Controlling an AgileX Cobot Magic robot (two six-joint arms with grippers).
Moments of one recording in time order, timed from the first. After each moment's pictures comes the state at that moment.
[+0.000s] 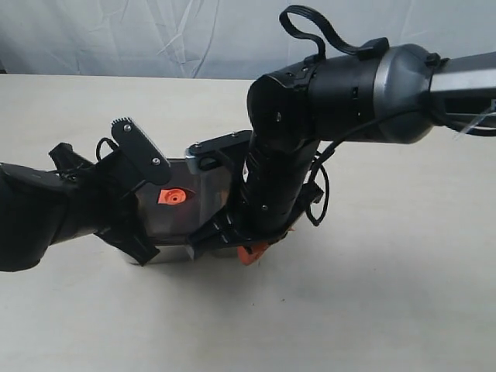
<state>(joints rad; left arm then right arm) -0.71 1.57 -0.59 -1.68 -0.38 1.96 0.95 1.86 -1.25 0.17 0.91 0.11</state>
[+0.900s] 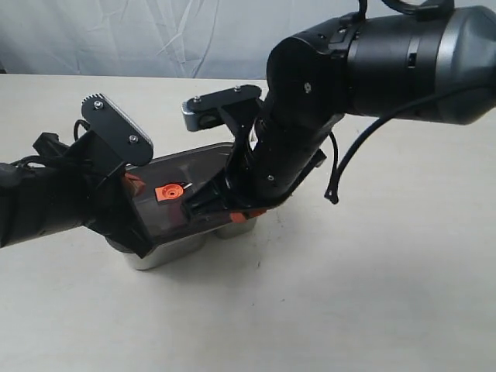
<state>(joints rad) -0.71 1.37 -0.56 -1.73 -0.29 1.95 0.95 1.75 -1.25 0.08 0.82 0.14</state>
